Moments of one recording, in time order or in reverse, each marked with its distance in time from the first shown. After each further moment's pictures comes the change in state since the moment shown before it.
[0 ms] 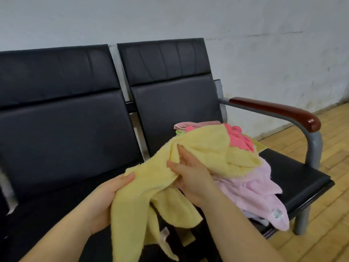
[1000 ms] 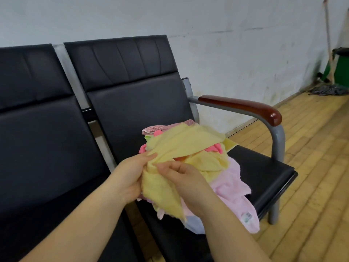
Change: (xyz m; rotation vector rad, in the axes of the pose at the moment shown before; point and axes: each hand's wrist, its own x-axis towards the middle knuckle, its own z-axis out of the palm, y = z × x) left_hand 0.086 0.044 0.136 -0.136 -0.122 0.017; right_hand -0.006 -0.034 -0.063 -0.290 0.123 -0.128
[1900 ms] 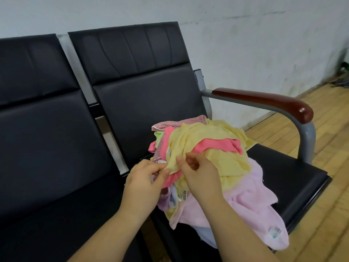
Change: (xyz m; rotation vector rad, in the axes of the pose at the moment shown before) left_hand 0.039 -0.042 -0.038 0.937 0.317 0.685; right_hand 0.058 0.034 -0.009 -0.632 0.450 -0.162
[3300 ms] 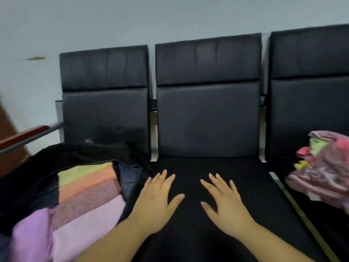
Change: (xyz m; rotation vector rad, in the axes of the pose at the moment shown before) left_hand -0.251 -0.164 -0.300 0.736 -0.078 -0.470; right_hand -0.233 -0.104 0.224 -0.556 -0.780 -0.806
